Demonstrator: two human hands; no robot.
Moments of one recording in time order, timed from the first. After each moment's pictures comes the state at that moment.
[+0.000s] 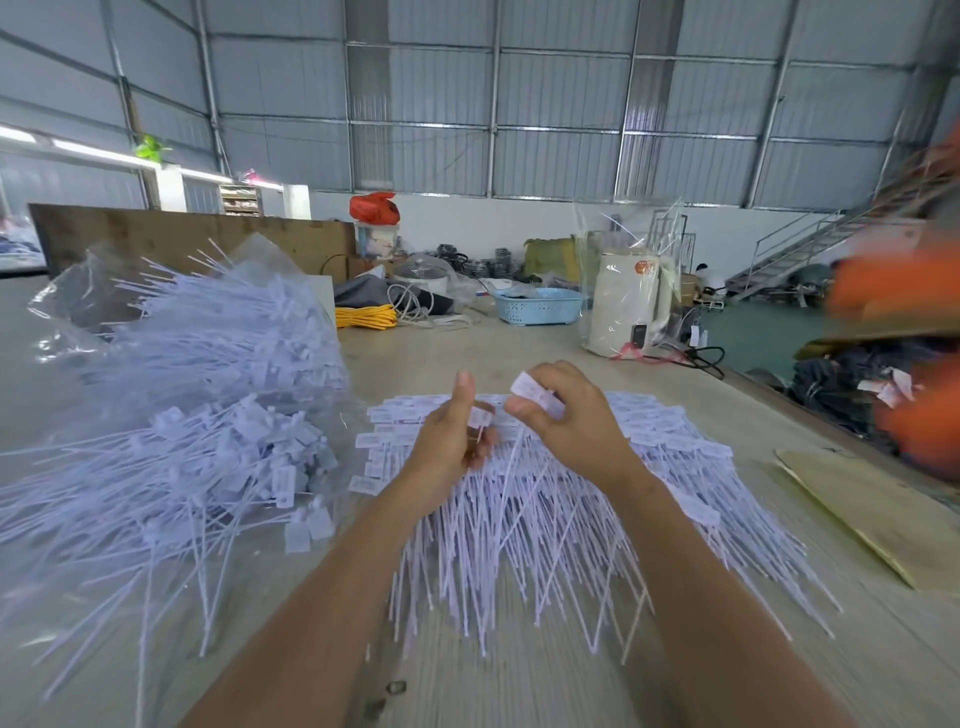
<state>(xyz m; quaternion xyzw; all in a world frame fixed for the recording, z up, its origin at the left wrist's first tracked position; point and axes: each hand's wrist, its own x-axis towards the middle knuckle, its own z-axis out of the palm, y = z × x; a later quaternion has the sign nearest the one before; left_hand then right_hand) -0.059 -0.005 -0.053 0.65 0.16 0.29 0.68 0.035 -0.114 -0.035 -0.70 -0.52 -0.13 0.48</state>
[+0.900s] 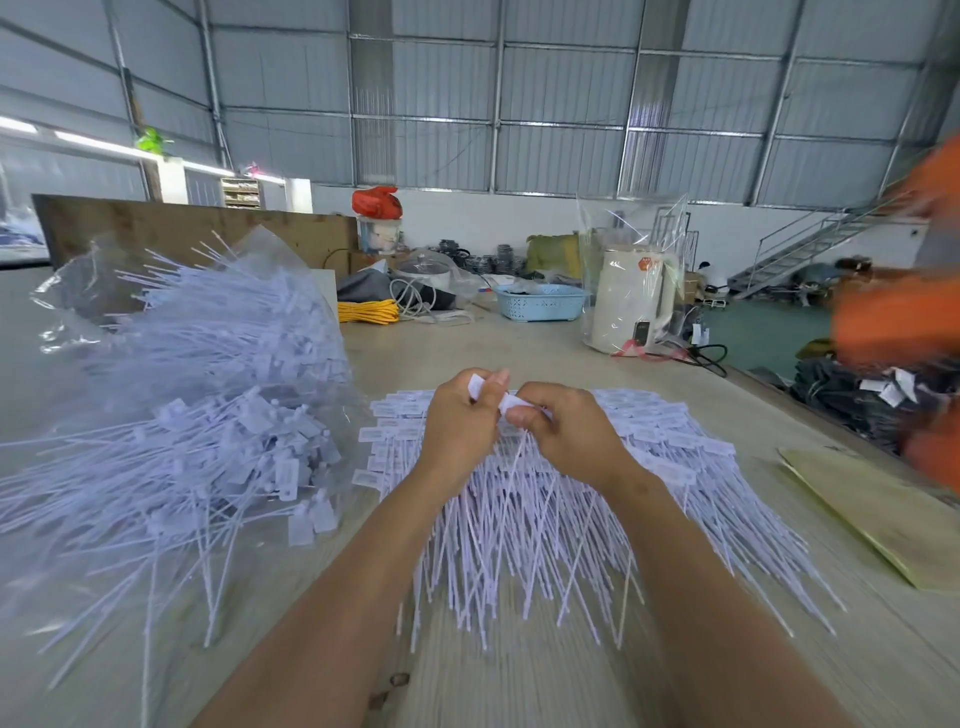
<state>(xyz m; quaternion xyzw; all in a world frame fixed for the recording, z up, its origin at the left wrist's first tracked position) -0.055 -0.018 -0.042 0.70 0.17 0.41 0.55 0.036 -0.114 -0.040 -0.73 -0.56 -0.13 0.37</state>
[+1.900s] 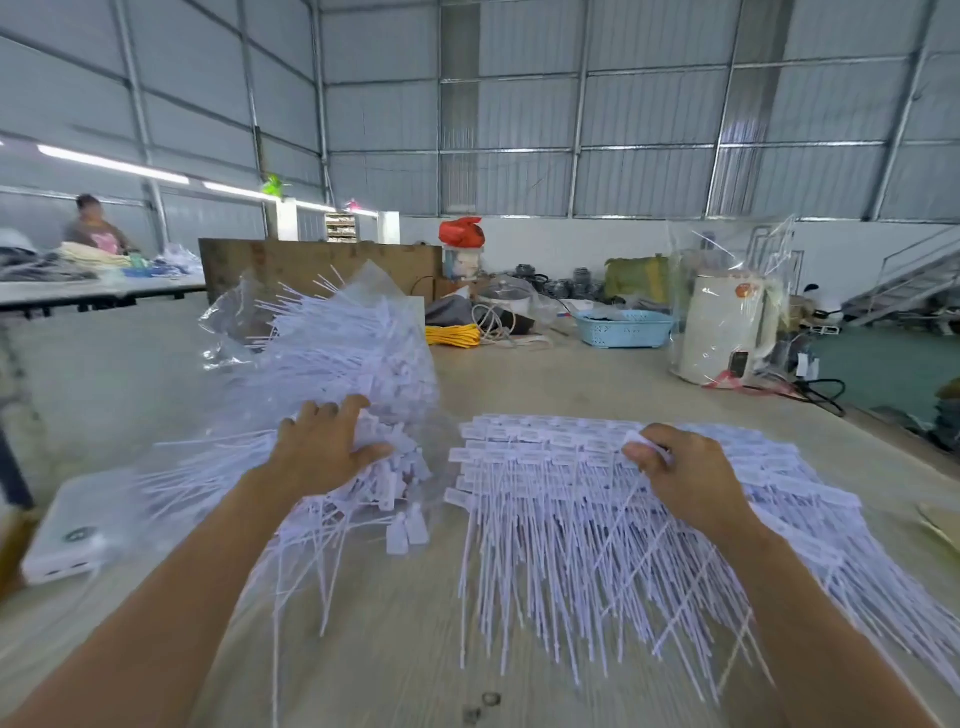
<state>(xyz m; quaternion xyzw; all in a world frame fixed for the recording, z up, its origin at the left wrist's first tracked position) -0.209 0.130 -0.043 0.88 0.43 0.16 -0.07 0.059 -0.119 -0.057 -0.80 -0.47 -0.14 0.36</state>
